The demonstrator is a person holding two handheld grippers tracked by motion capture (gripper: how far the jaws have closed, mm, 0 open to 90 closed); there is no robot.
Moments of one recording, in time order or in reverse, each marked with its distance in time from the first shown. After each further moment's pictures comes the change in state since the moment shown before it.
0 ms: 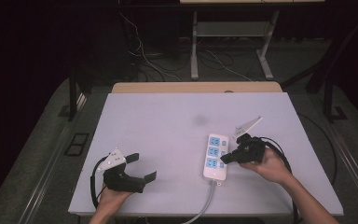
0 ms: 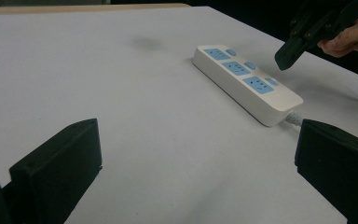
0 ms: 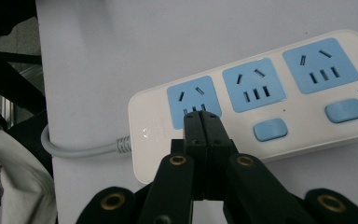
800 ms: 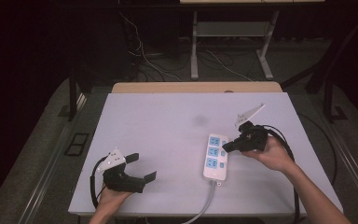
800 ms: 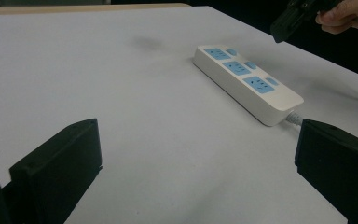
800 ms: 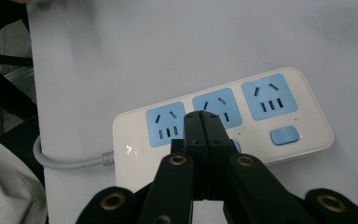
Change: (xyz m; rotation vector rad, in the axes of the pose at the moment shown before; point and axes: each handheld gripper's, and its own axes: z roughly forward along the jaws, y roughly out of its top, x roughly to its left) left arm 0.000 0.000 0.000 0.000 0.001 -0.001; right arm -0.012 0.023 -0.021 -0.005 -0.038 -0.018
